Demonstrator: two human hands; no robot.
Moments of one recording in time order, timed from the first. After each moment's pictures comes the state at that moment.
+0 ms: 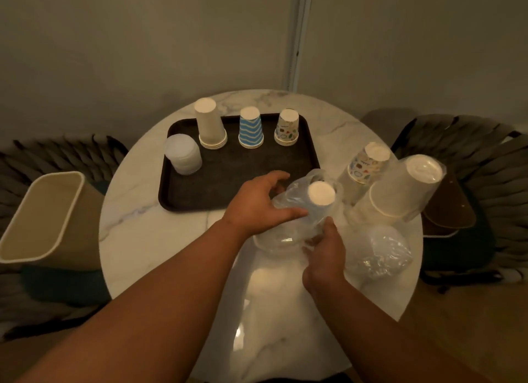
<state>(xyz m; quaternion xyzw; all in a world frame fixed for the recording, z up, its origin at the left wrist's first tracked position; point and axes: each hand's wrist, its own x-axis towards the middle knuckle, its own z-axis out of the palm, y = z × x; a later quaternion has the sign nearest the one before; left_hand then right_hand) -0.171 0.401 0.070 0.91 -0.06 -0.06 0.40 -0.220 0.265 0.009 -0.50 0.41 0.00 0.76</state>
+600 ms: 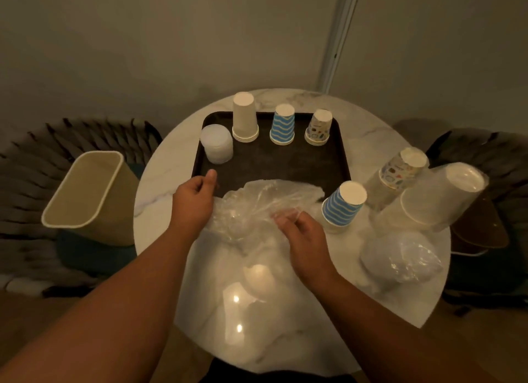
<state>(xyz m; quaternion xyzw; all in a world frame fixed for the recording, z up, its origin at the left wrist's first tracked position) -0.215 0.525 0.045 0.80 0.28 0.10 0.53 -0.245 0.316 0.039 -0.73 -0.01 0.08 0.68</state>
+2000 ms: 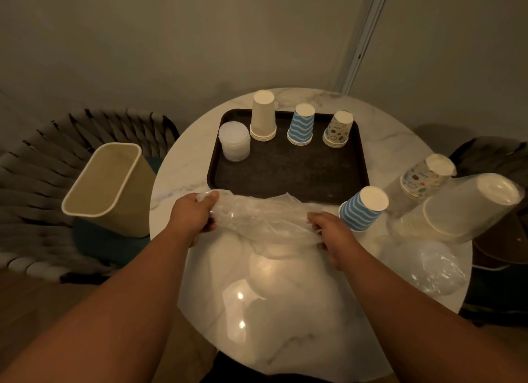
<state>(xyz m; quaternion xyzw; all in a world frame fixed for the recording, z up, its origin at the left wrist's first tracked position) -0.228 0.571 0.012 0.67 0.43 -0.03 0.61 -0.190 0.300 0.016 -0.73 0.21 0.27 0.59</state>
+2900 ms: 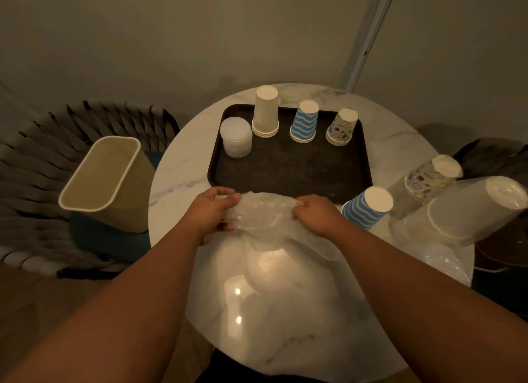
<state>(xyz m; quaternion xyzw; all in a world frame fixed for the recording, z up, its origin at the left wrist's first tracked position) -0.226 0.544 0.026 0.64 0.36 -0.10 0.67 -0.156 0.327 0.028 -0.92 -0.12 0.26 0.26</state>
